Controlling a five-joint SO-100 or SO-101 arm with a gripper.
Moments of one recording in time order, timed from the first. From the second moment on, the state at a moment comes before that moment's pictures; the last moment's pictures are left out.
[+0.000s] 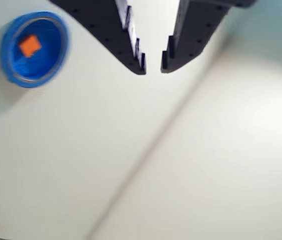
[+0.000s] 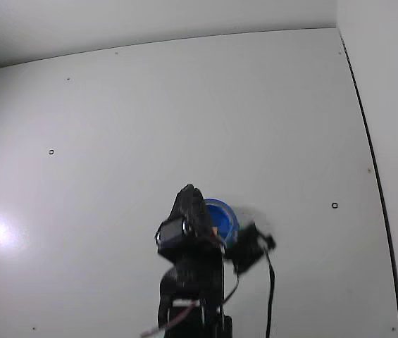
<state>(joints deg) 2.5 188.3 131.7 55.8 -11.4</state>
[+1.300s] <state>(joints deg) 2.0 190.1 179.6 66.3 2.1</state>
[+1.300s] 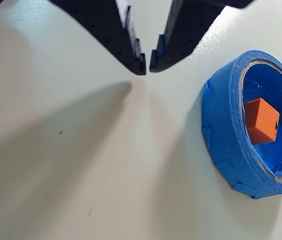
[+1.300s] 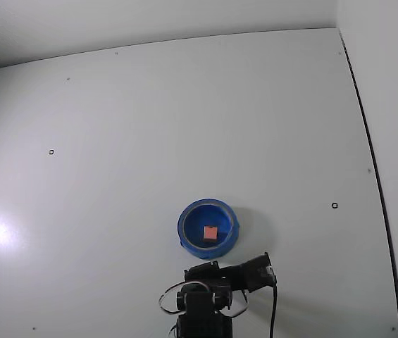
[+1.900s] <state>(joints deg) -3.7 190.1 179.6 66.3 2.1</state>
